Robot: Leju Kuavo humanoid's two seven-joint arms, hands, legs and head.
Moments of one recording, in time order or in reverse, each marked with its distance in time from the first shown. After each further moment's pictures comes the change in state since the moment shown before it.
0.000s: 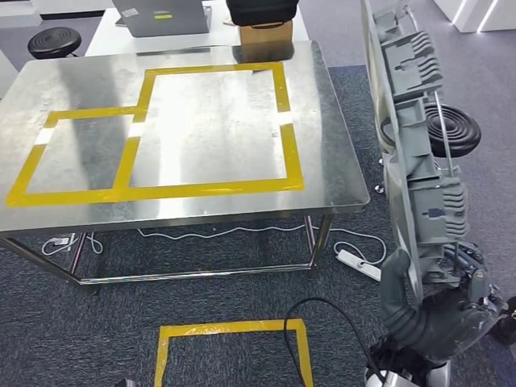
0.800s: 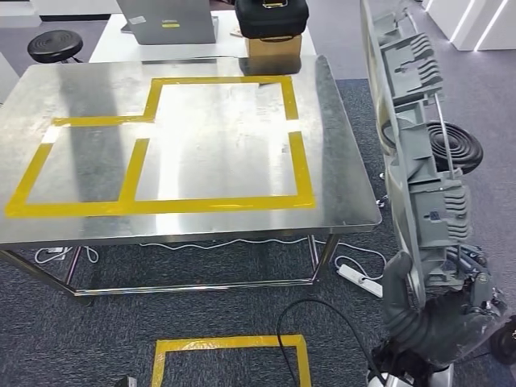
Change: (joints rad) left arm 0.000 -0.003 0.000 0.000 -0.013 -0.022 -0.012; right arm -0.001 0.000 0.001 -0.003 0.011 0.000 0.000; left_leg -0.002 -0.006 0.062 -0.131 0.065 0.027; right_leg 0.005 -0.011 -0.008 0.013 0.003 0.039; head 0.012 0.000
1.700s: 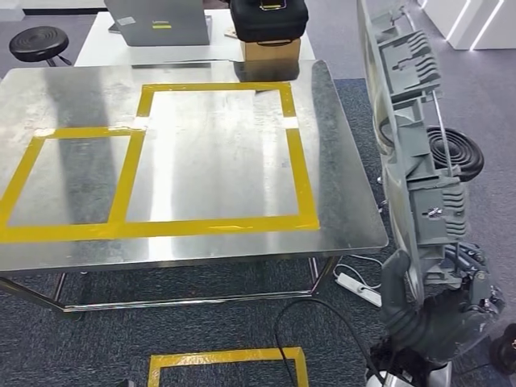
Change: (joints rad) left arm -0.003 -0.002 0.001 0.000 -0.008 0.094 0.057; right arm -0.002 0.000 0.002 -0.002 0.000 0.000 0.001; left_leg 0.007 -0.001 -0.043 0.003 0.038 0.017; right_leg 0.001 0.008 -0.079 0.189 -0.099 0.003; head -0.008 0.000
